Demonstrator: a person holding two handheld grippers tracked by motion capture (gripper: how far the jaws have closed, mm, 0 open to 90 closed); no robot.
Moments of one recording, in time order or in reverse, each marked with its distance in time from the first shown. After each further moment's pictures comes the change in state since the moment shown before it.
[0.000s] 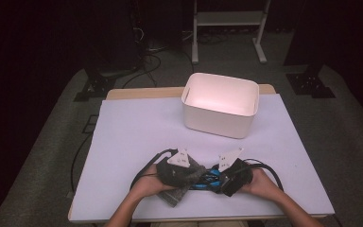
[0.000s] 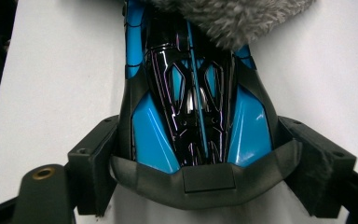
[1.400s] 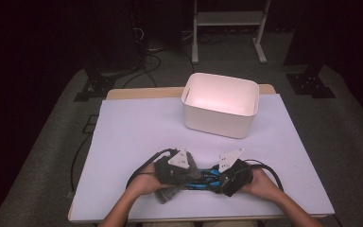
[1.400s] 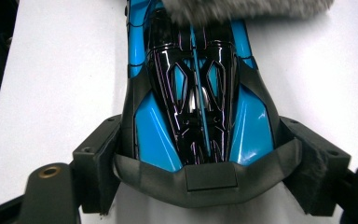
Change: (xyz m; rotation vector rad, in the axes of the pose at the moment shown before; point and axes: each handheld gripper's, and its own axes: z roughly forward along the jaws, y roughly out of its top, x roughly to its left) left arm 0.004 -0.007 -0.009 0.108 0.044 0.058; right arm 0.001 0.000 0.000 -0.003 -0.005 -0.010
